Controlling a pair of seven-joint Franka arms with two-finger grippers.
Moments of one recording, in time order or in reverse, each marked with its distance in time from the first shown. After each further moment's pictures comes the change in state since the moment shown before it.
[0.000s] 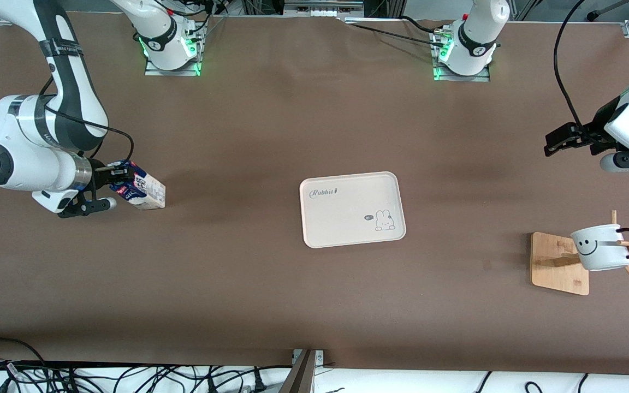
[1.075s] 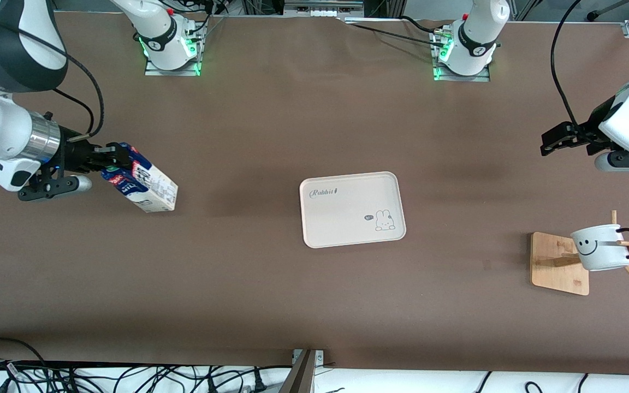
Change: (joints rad) left arm -0.002 0.000 -0.012 0.001 0.000 0.000 0.000; right arm 0.042 -0.116 0.065 0.260 0.174 -0.220 0.159
